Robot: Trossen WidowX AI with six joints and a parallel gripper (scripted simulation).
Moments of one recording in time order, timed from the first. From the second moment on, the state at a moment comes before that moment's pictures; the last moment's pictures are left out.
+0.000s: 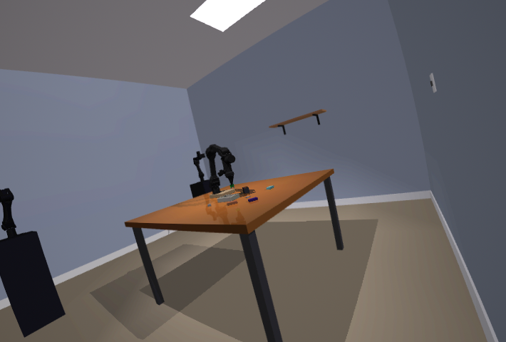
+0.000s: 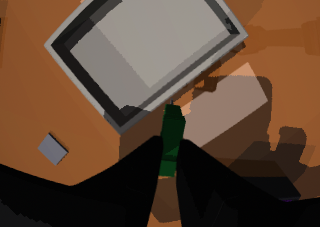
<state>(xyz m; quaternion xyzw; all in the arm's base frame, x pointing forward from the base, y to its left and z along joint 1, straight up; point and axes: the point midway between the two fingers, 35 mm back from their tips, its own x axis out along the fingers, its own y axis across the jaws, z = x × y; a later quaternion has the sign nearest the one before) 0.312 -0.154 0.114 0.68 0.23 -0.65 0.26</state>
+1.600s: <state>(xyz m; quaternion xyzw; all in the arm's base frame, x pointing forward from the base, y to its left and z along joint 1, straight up) 0.295 -0.207 0.073 0.67 0.23 -0.65 0.26</state>
